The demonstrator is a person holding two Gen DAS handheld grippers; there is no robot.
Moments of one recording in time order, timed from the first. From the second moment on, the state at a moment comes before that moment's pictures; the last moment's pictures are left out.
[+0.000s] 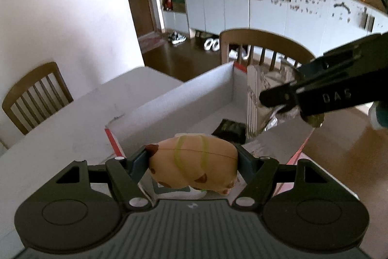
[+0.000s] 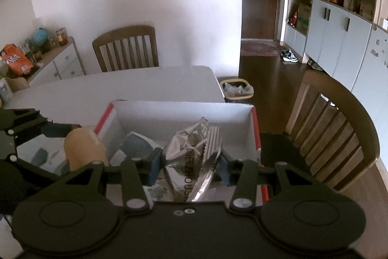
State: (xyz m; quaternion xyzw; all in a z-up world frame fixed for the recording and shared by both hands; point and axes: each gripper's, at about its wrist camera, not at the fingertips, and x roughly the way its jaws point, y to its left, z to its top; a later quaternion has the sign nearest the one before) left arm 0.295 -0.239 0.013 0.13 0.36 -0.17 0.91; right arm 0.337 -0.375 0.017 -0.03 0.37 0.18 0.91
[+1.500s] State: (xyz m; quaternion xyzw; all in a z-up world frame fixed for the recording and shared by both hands) left arm 0.371 -0.275 -0.057 0.13 0.48 -0.15 0.86; right arm 0.442 -0.347 -0.075 -0.08 0.47 0.19 0.86
